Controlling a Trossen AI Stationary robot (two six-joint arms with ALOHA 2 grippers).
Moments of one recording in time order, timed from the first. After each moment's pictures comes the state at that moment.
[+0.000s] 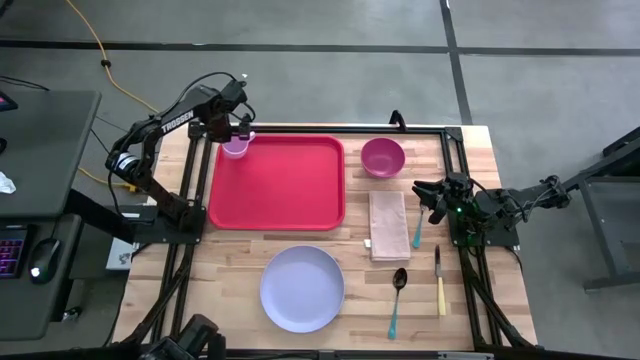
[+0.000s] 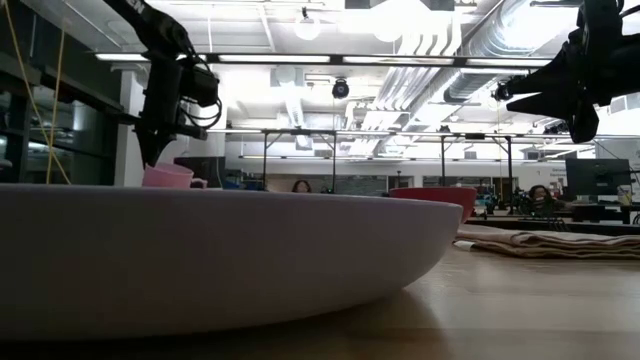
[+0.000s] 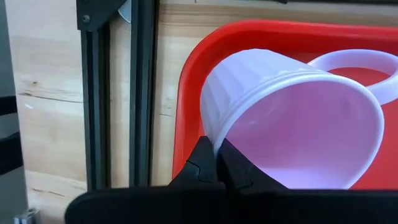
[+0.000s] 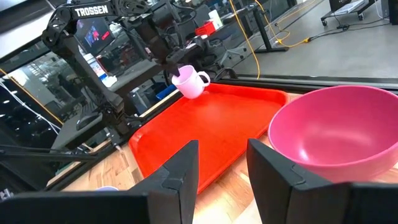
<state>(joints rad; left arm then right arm) 1.01 1.54 1.22 -1.16 -0.24 -0.63 0.30 0.01 0.16 -0.27 0.77 0.61</state>
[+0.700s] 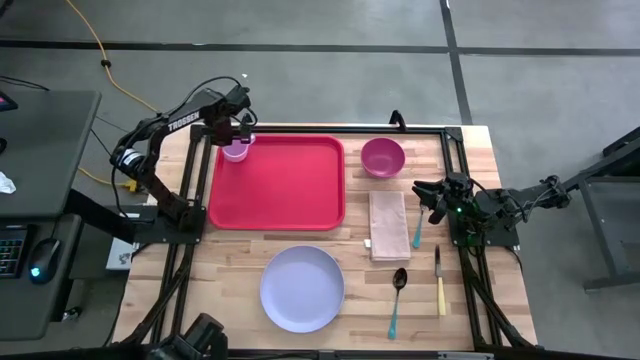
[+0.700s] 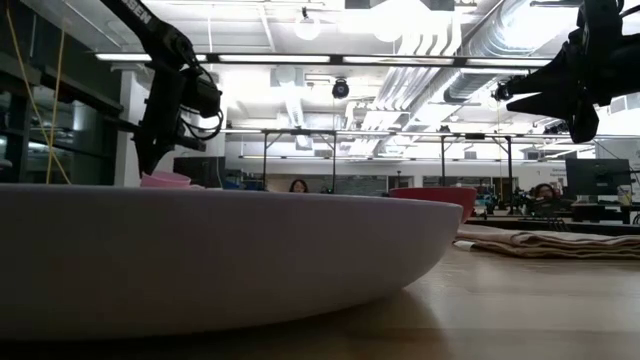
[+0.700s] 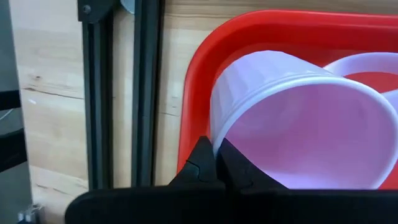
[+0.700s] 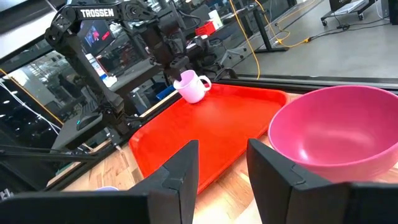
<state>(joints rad) 1.00 1.59 1.19 -1.14 -0.27 -0.66 0.30 0.01 0.16 -0.27 0.77 0.61</state>
